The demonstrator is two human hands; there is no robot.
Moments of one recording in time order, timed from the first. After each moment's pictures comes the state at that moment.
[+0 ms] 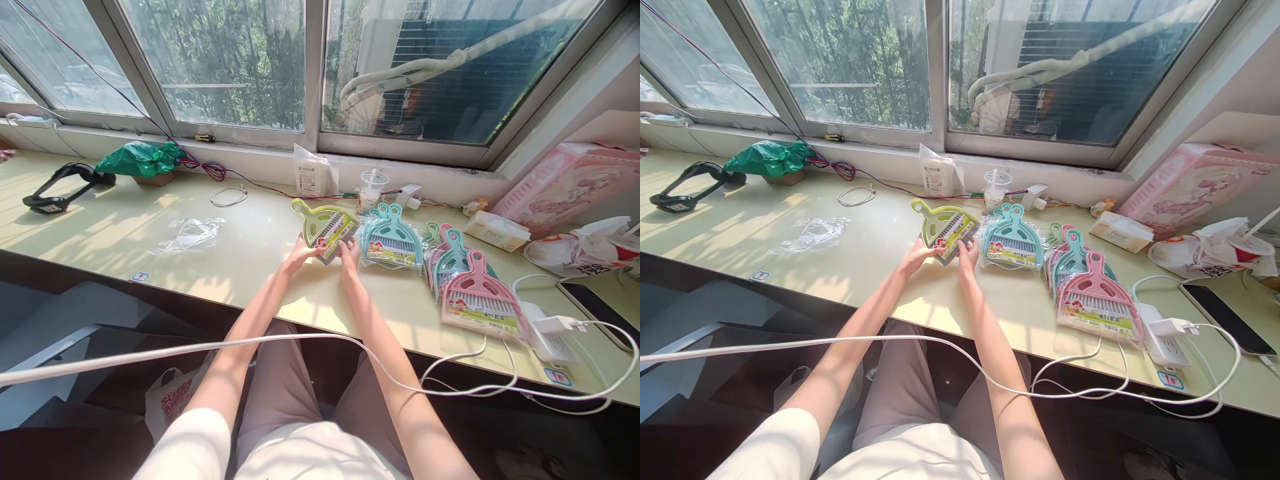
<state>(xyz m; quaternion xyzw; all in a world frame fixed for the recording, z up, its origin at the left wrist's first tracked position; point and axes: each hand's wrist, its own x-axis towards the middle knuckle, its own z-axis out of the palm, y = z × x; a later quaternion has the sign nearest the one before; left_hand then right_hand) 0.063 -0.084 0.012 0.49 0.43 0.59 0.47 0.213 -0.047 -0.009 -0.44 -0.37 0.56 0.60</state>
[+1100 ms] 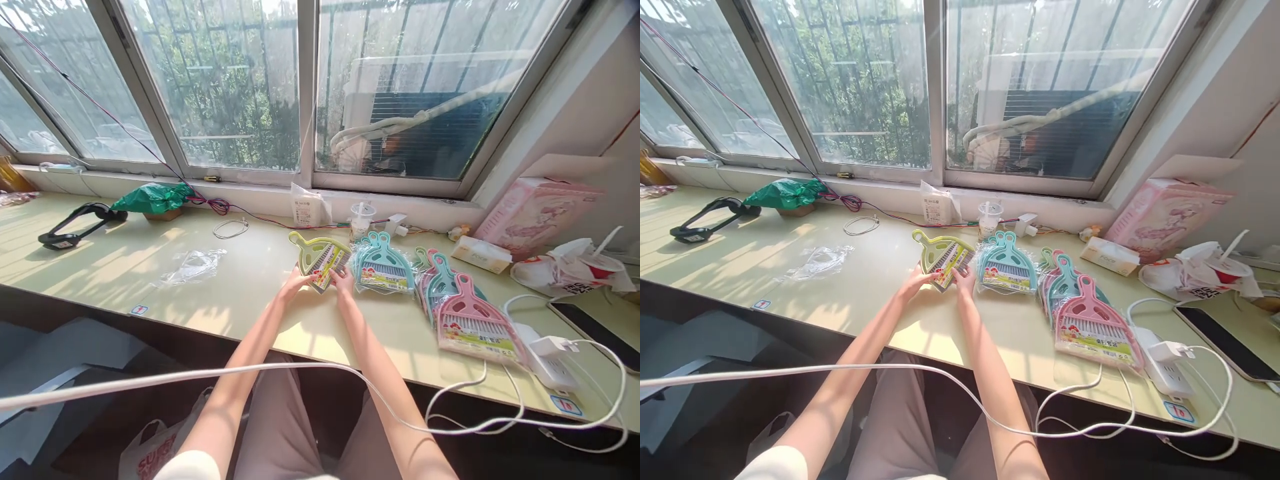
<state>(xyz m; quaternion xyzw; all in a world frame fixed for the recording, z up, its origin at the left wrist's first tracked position) 0.055 -0.093 0.017 0.49 0.49 0.54 0.48 0.211 -0.042 -0.015 -0.41 -0.38 0.59 0.58</state>
